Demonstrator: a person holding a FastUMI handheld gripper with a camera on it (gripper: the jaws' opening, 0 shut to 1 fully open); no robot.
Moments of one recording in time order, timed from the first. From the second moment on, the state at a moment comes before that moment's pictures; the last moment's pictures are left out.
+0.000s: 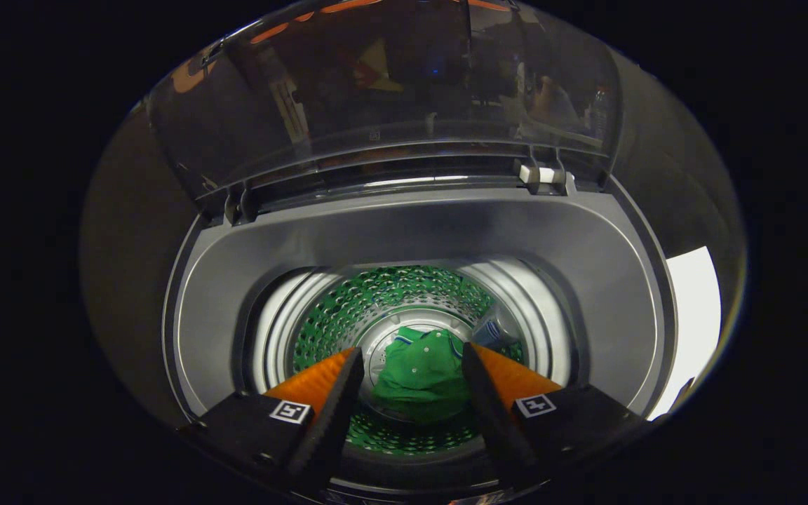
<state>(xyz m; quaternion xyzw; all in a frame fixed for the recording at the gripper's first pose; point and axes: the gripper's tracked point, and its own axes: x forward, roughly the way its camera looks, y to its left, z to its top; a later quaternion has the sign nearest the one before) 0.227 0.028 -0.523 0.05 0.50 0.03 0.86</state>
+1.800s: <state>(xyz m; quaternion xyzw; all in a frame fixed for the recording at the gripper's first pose) 0.418 0.056 -0.193 -0.03 0.23 0.05 0.97</state>
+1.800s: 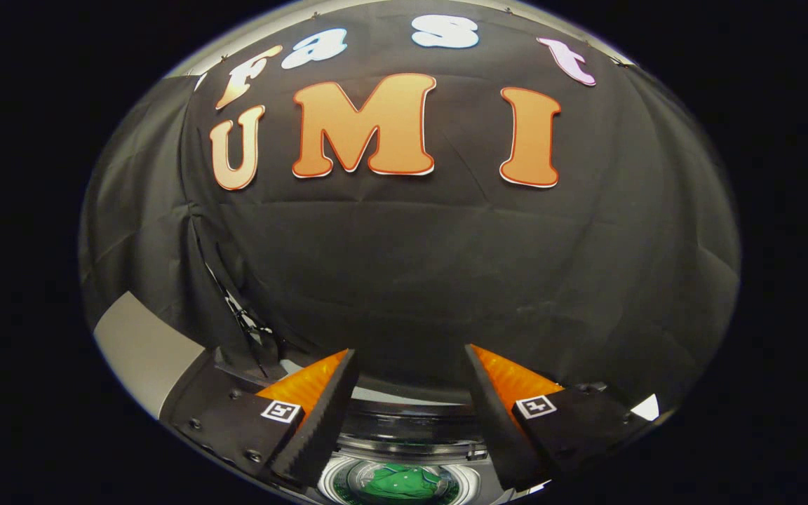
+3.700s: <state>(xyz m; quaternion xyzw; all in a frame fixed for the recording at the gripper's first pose) 0.305 0.055 -0.241 0.00 0.24 0.03 0.97</state>
